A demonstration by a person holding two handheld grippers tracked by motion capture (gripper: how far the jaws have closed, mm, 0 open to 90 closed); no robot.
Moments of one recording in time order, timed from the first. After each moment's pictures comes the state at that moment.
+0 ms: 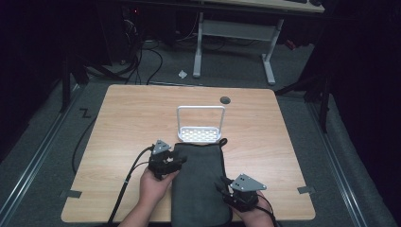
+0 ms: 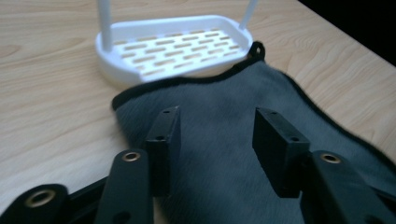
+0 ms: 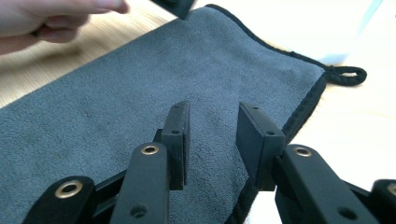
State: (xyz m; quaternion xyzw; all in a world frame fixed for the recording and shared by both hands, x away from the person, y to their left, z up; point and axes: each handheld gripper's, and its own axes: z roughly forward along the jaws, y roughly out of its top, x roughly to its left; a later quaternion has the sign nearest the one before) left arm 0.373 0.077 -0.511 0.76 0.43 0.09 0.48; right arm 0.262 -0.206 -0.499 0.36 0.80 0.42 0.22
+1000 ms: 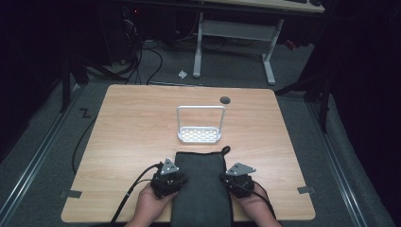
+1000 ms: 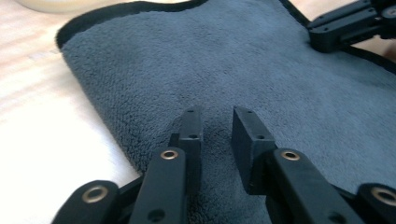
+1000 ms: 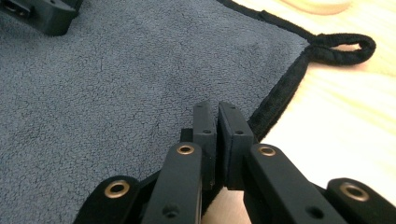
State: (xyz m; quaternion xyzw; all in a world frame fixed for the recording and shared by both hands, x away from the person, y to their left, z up) left arm 0.329 0.062 -0.530 0.84 0.35 0.07 0.42; right arm 0.308 -0.211 -0.525 0.39 0.83 0.33 0.19
